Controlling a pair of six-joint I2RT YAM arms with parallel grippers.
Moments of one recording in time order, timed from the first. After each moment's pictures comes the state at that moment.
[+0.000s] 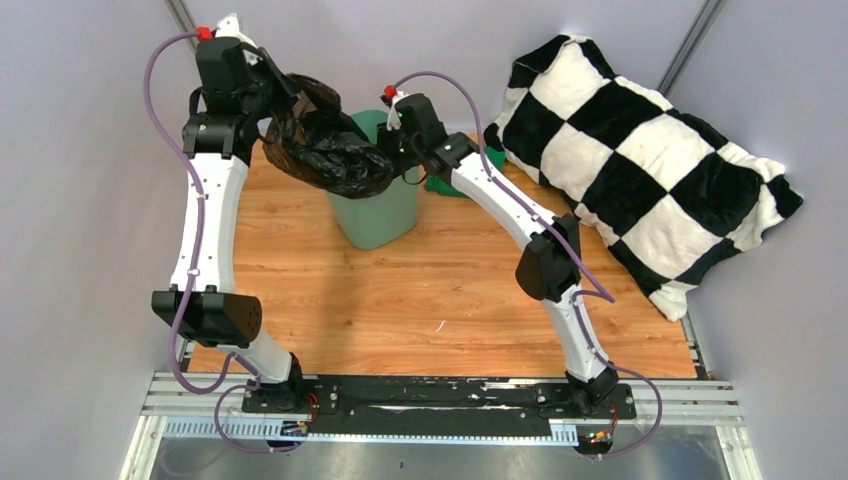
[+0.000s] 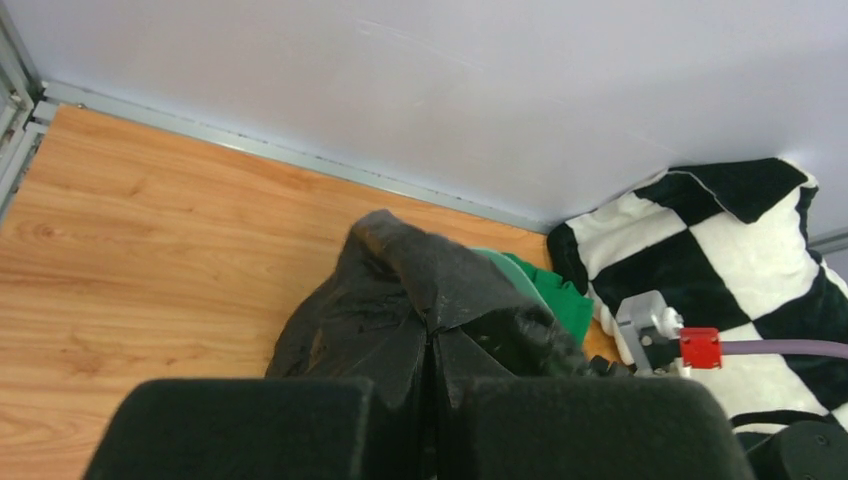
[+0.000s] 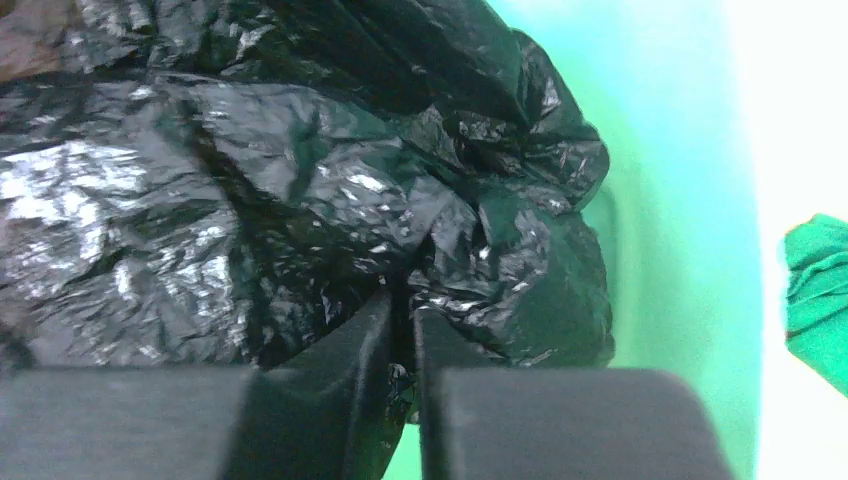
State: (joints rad) left arm -0.01 1.60 1.99 -0.63 0.08 -0.46; right arm 0.71 2.26 2.33 -0.53 -0.18 0.37
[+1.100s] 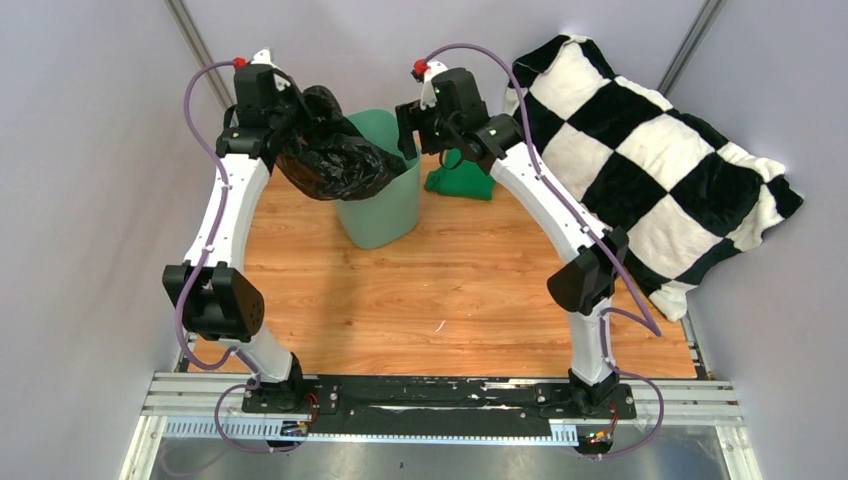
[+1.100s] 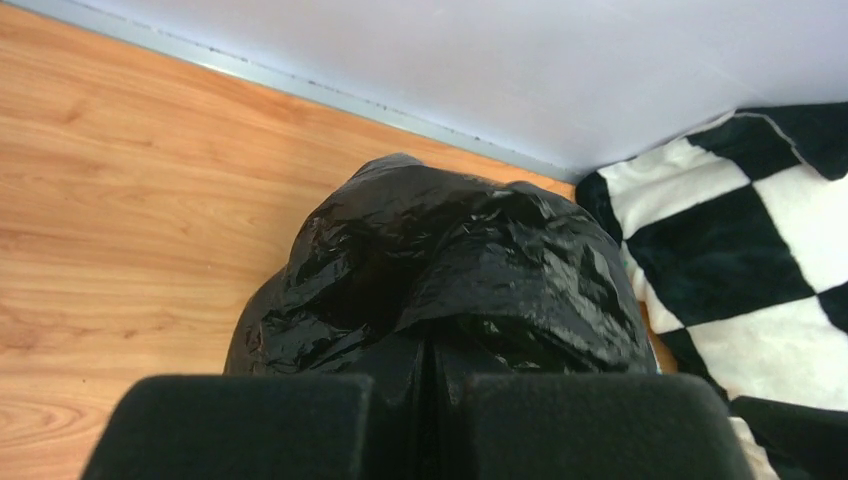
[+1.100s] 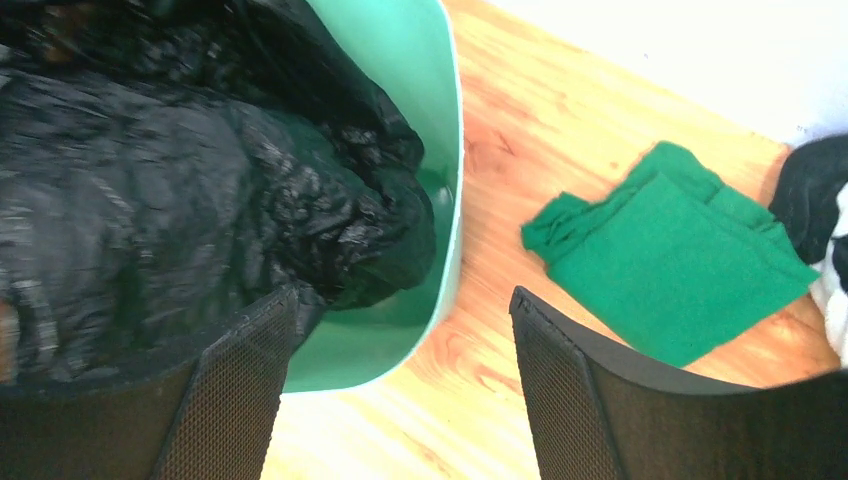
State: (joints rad) left arm -0.03 1.64 1.74 -0.46 0.11 -0.48; right arm 0.67 2.00 2.27 -0.70 -0.02 0.15
